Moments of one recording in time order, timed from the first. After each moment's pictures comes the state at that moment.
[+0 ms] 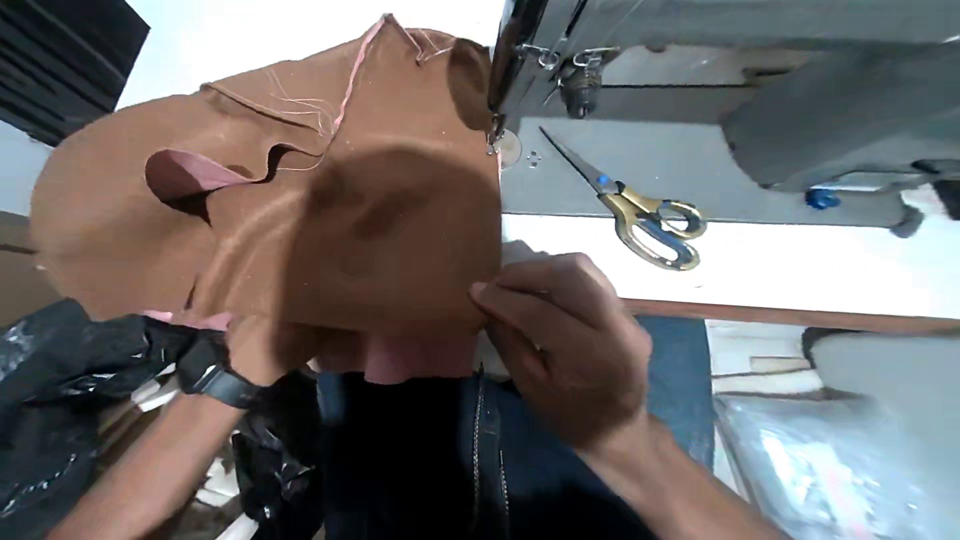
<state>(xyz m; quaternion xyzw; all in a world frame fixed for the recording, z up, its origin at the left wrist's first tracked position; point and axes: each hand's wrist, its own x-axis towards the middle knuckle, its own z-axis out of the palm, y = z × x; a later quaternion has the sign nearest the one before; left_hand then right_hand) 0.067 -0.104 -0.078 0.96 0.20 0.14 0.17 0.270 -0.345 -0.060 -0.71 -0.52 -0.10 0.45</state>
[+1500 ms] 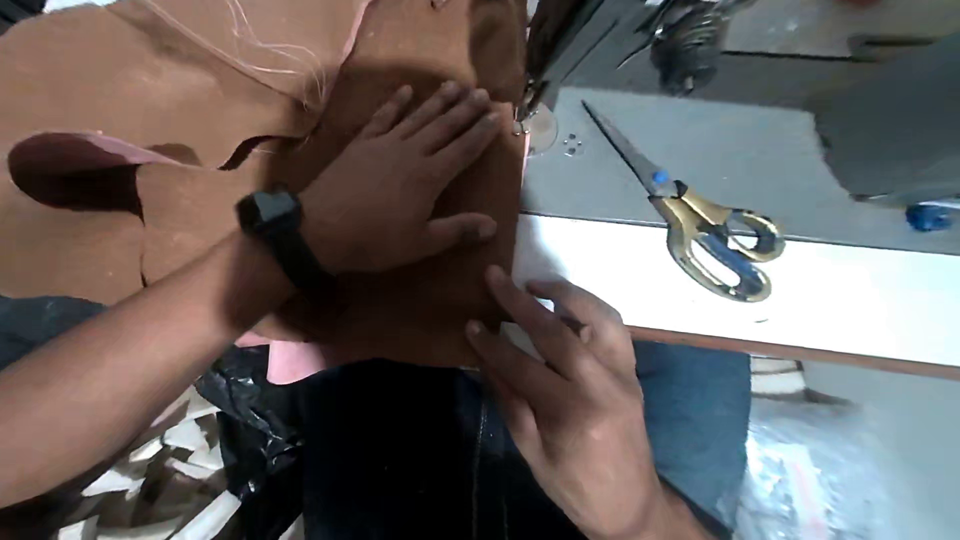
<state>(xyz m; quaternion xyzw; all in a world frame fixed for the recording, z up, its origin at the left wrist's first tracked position) 0.245 -0.075 -0.063 1.00 -0.02 0.00 0.09 0.261 -0.357 -0.096 -0.80 -0.53 -0.02 0.28</state>
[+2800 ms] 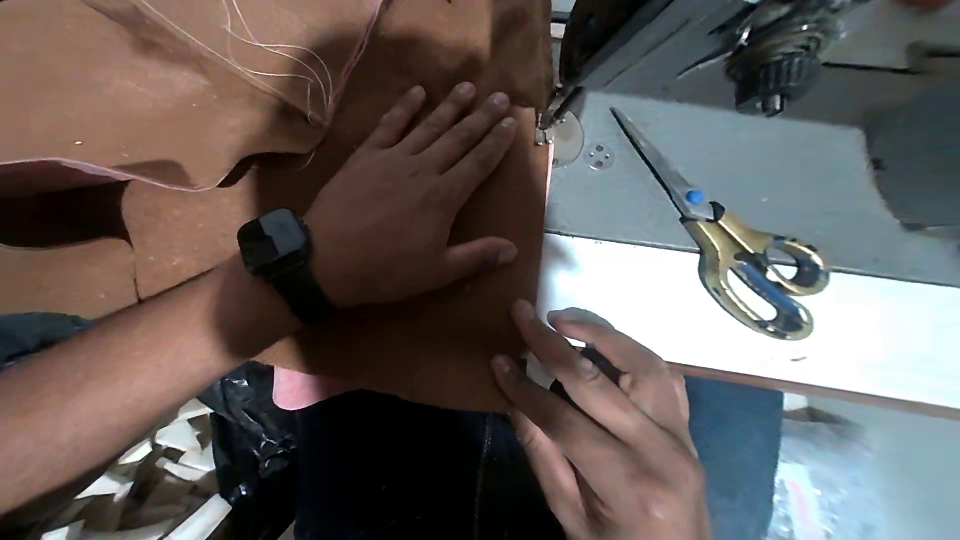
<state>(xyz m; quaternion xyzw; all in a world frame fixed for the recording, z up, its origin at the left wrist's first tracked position) 0.244 -0.079 -0.066 1.00 0.00 0.01 0.06 0.267 -0.370 -0.095 -0.81 -0.52 0.00 0.29</state>
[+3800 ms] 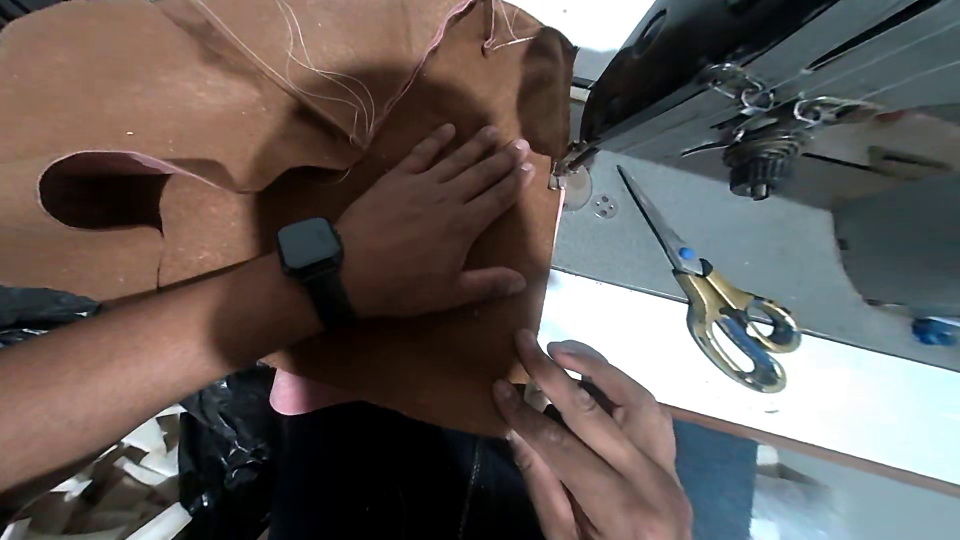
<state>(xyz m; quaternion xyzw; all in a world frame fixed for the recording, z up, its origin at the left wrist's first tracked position) 0.242 -0.077 -0.068 1.00 -0.01 0.03 0.08 0.271 -0.369 -0.090 -0.81 -0.52 0.01 0.28</state>
